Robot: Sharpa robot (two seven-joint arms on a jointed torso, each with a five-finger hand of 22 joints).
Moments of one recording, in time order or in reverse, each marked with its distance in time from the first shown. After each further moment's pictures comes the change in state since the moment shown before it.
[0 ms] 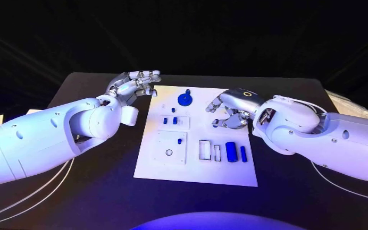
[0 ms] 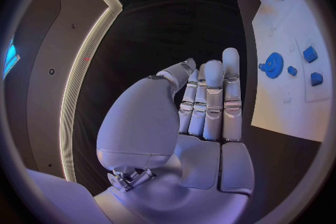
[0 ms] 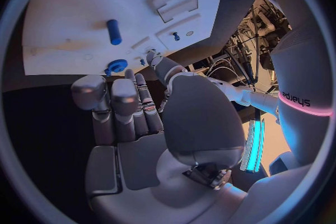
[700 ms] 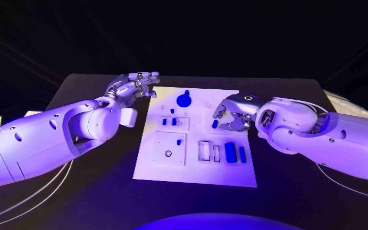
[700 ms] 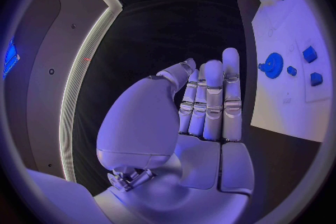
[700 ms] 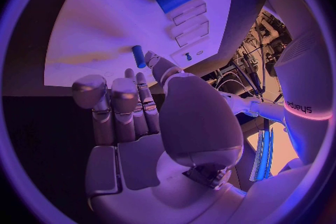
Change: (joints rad) left arm -0.001 0.001 0.000 -0.001 0.000 0.000 0.000; left_hand 0.000 0.000 0.000 0.000 0.000 -0.004 -0.004 0.000 0.000 0.000 0.000 0.008 0.001 -0.003 0.003 0.000 -0.003 0.000 0.000 0.000 -0.006 -0.001; right arm -0.001 0.012 -0.014 -0.046 -0.035 0.099 -0.027; right_hand 0.045 0.034 -0.043 0.011 0.000 0.010 -0.013 0.000 0.003 0.008 -0.008 0.048 0.001 -0.001 0.001 -0.017 -0.024 0.000 0.000 0.000 -0.004 -0.008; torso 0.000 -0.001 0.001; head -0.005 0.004
